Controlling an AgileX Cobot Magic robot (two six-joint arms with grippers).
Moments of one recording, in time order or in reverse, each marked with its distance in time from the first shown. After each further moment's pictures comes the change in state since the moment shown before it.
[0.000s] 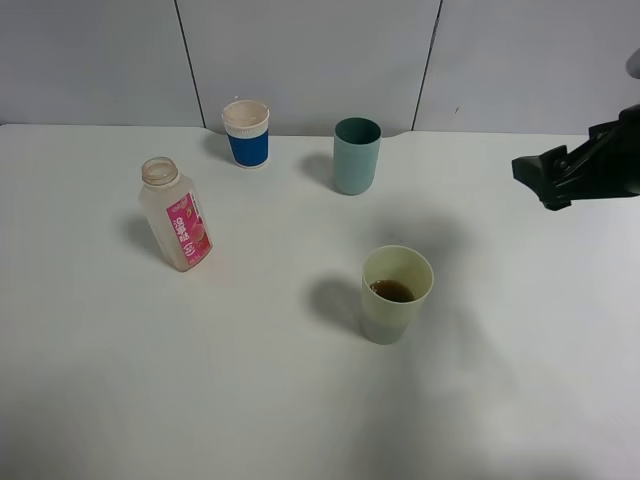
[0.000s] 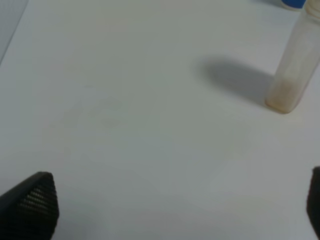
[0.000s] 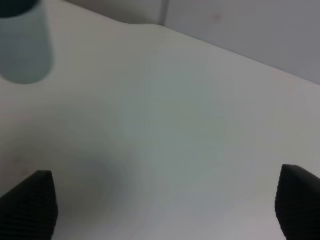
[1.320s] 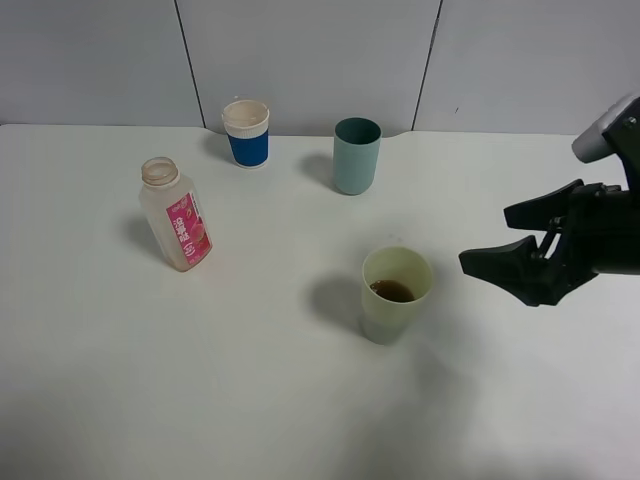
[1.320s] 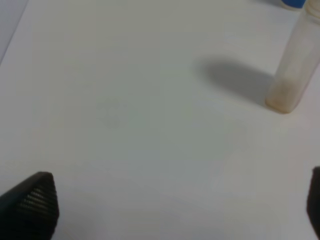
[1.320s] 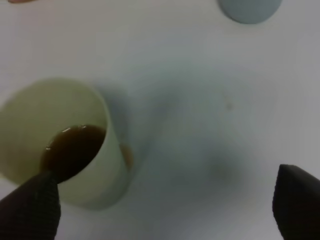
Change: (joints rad) left arm 0.000 0.000 0.000 0.000 0.000 0.000; right arm -0.058 0.000 0.113 -0.359 -0.473 0.228
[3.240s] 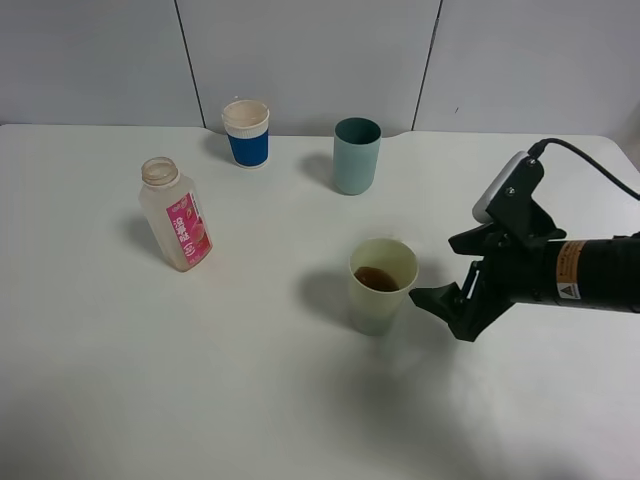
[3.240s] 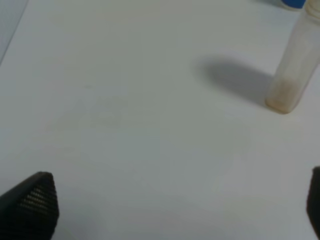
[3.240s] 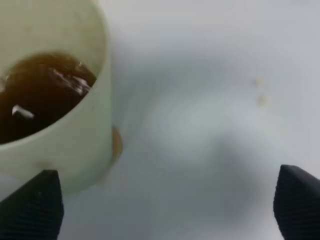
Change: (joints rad) left arm 0.000 0.000 0.000 0.000 0.000 0.000; right arm 0.287 0.400 0.069 0.929 0.163 -1.038
